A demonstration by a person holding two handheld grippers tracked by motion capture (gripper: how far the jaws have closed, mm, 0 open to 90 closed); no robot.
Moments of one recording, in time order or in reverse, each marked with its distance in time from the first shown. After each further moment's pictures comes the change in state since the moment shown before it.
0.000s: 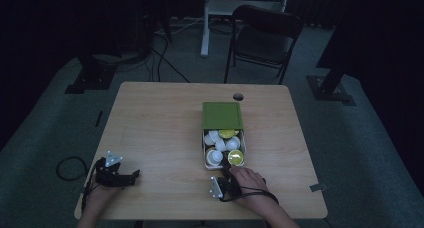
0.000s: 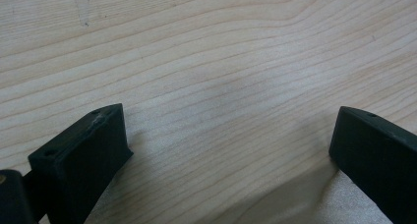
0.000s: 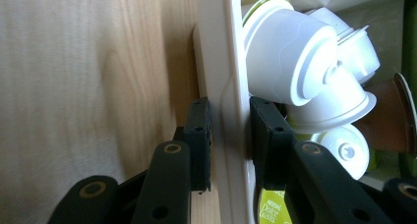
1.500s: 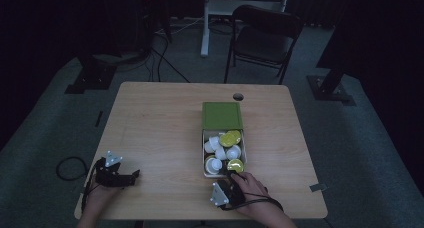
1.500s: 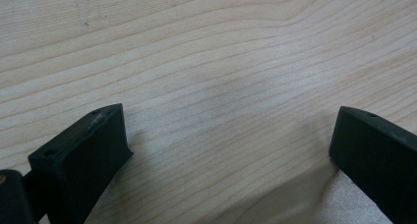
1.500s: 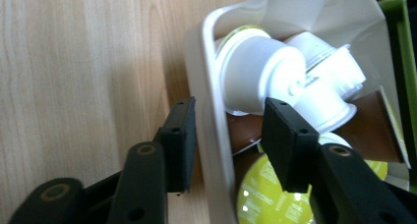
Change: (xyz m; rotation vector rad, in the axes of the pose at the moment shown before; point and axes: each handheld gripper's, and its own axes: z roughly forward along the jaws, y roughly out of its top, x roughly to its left) left arm 0.000 0.000 0.000 0.000 0.000 0.000; right arm -0.007 0.004 -0.037 -0.095 0.114 0.120
